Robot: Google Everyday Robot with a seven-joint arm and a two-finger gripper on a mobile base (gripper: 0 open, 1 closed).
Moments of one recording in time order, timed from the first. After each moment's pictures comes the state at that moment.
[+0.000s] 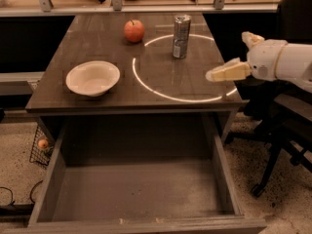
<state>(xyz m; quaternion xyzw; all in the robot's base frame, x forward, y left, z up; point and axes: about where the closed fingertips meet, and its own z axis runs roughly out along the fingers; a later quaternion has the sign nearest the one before) 0.641 -0.204 0.915 -0.39 0.70 0.15 0.58</state>
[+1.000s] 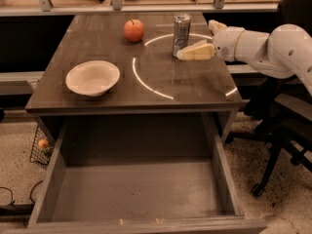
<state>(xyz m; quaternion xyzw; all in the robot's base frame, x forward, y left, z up) 0.740 -0.137 0.914 -0.37 0.66 0.23 0.61</state>
